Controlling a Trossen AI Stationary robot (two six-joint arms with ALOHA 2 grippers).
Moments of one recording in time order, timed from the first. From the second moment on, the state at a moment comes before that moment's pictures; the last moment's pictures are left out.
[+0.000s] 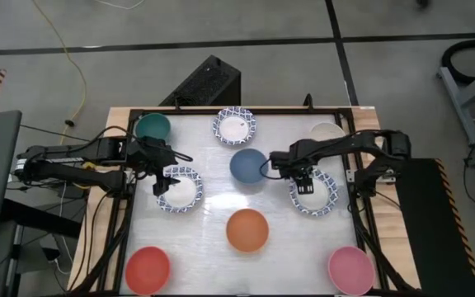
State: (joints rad) left arm 0.10 0.84 0.84 -0.81 -0.01 -0.15; right arm -0.16 1.60 0.97 -1.08 0.13 -0.19
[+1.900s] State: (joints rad) left arm 0.10 0.84 0.83 -0.82 -0.04 -0.16; right arm -0.62 1.63 1.80 -0.90 -0.12 0.33
